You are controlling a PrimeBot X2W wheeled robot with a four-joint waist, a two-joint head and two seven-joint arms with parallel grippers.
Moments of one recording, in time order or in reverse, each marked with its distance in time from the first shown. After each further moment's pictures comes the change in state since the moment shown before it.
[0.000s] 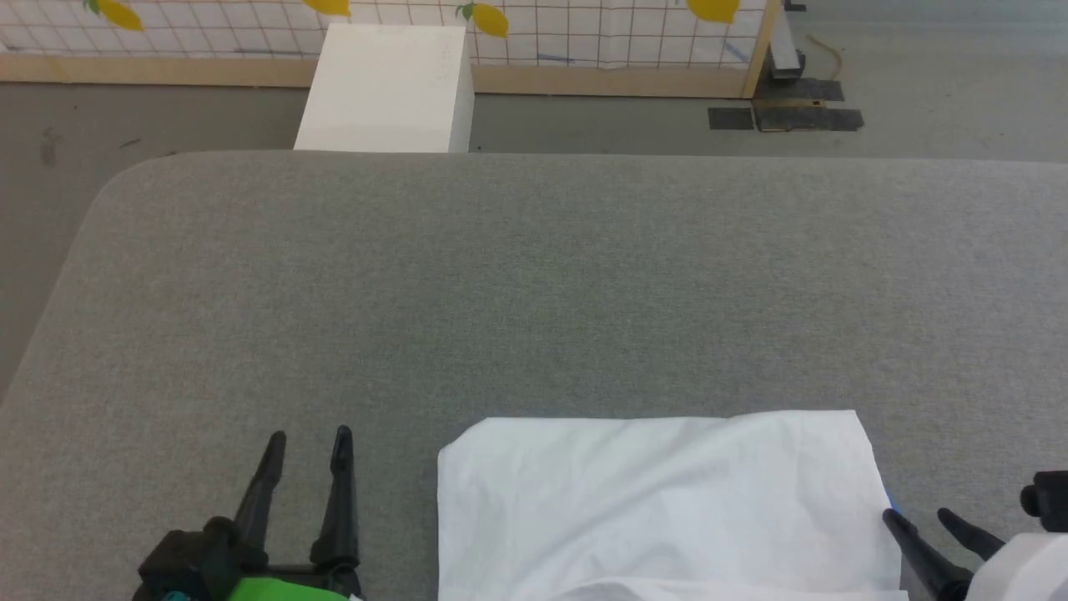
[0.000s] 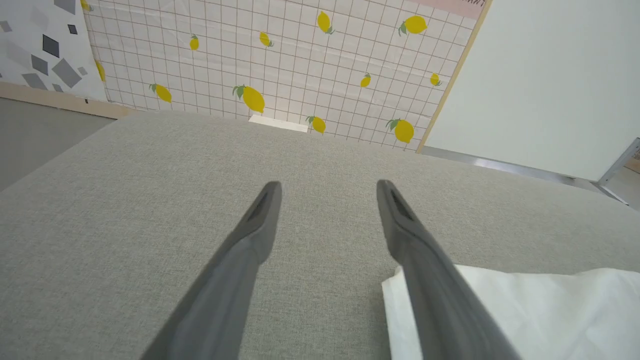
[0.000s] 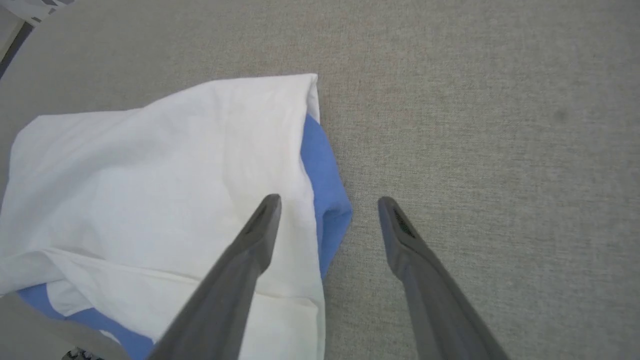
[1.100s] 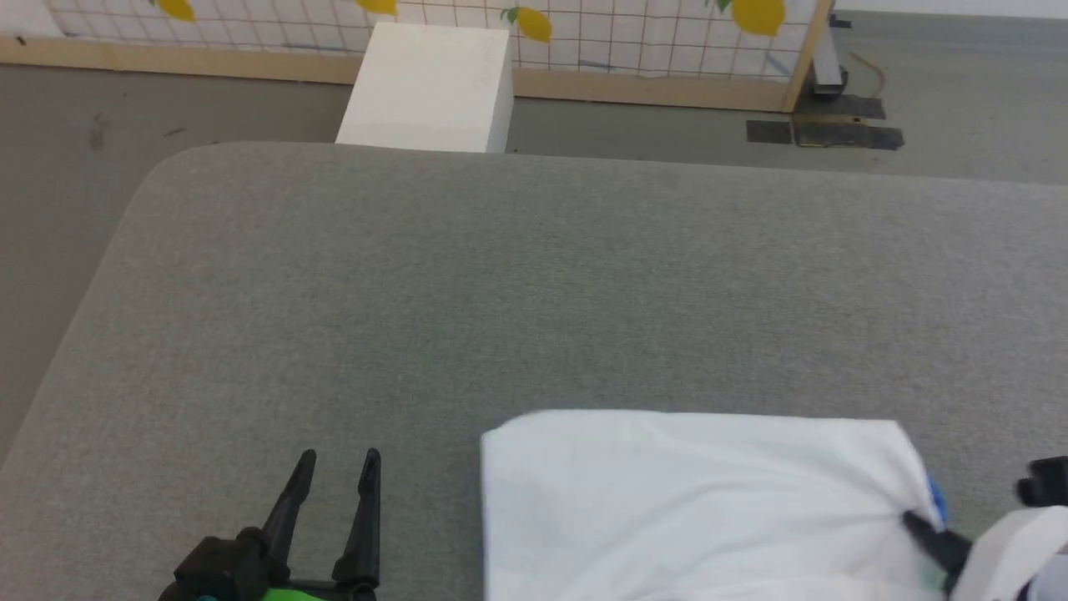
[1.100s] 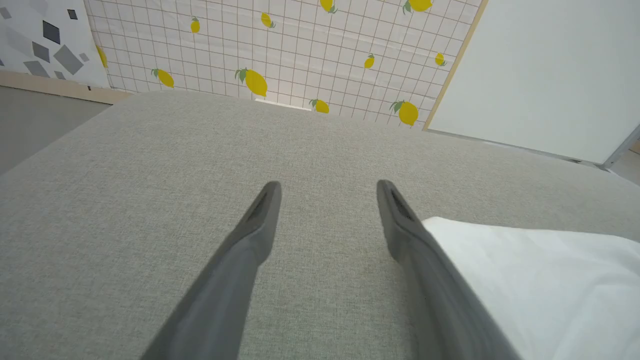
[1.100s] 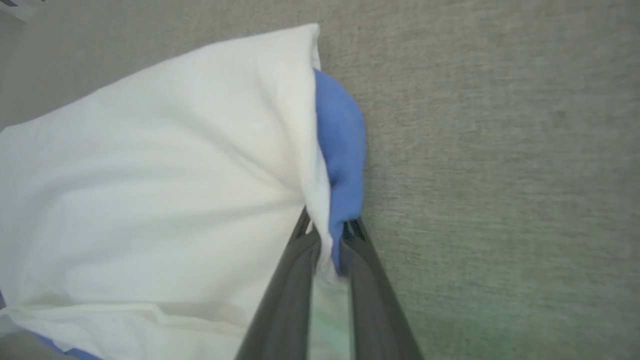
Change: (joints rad) left arm 0.001 -0.030 -0.009 0.078 0.048 -0.079 0.005; right arm -0.161 0.009 0.019 0.339 0.108 0.001 0.004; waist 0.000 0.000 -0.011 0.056
